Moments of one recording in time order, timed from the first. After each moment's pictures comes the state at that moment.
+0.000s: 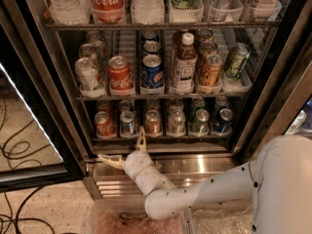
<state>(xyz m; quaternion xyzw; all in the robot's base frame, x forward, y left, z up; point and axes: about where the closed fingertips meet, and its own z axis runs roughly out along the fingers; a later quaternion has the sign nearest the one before) 0.593 0.117 0.617 -0.23 0.60 0.20 0.74</state>
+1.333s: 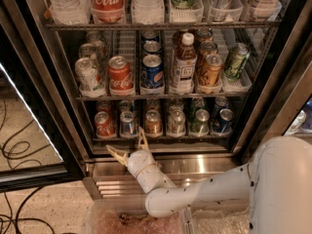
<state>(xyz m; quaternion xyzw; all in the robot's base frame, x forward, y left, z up) 0.611 0.103 0.601 -0.21 0.61 0.19 0.74</state>
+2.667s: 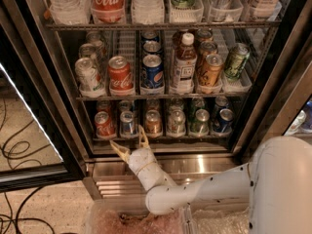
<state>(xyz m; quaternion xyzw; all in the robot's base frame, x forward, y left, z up) 0.621 0.098 0.603 -0.20 0.61 0.18 0.74</state>
